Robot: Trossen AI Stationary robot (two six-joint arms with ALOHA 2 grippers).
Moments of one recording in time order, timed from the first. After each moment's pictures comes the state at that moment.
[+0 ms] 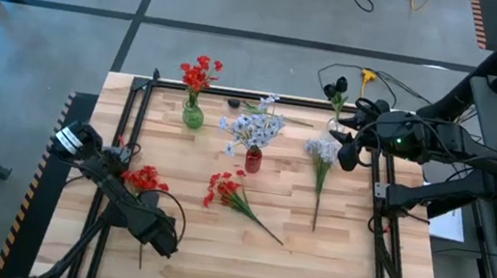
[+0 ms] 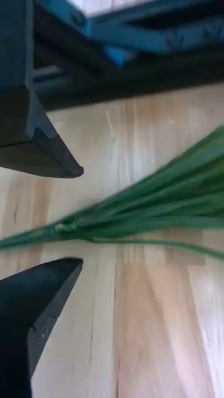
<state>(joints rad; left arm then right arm) -0.71 1.74 0.95 -1.08 0.17 -2.19 -0.05 1.05 1.43 -1.02 0.41 0.28</state>
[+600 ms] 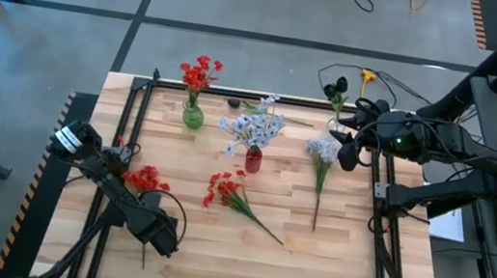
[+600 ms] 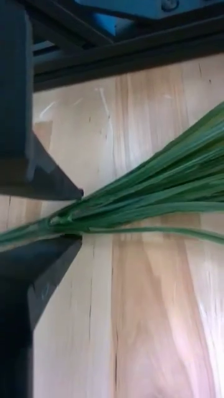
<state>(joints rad) -0.71 1.74 0.92 -1.03 0.14 -2.19 -0.05 1.05 1.43 -1.02 0.41 0.28</state>
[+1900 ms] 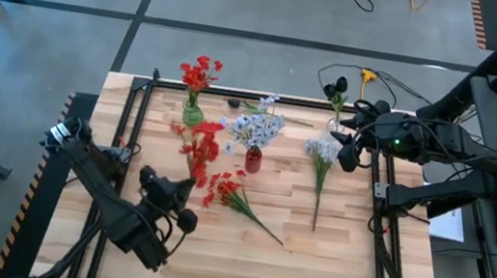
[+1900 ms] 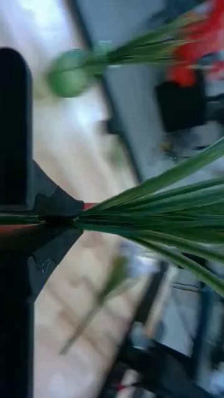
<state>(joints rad) -0.76 1.68 1.46 -1.57 -1.22 -1.87 -0.05 1.05 1.42 -1.05 0.42 0.28</state>
